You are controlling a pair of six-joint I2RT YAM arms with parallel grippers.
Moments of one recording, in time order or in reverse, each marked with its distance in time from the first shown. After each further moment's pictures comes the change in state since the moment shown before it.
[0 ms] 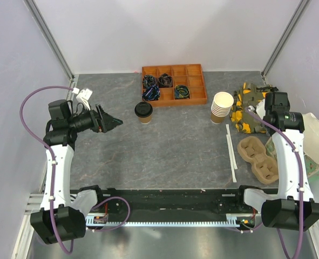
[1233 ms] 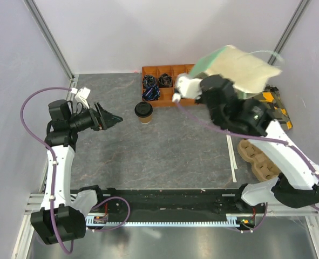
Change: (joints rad) left arm 0.000 -0.004 -0.040 0.108 -0.013 -0.136; right arm 0.968 0.229 0.601 0.223 0.239 -0.174
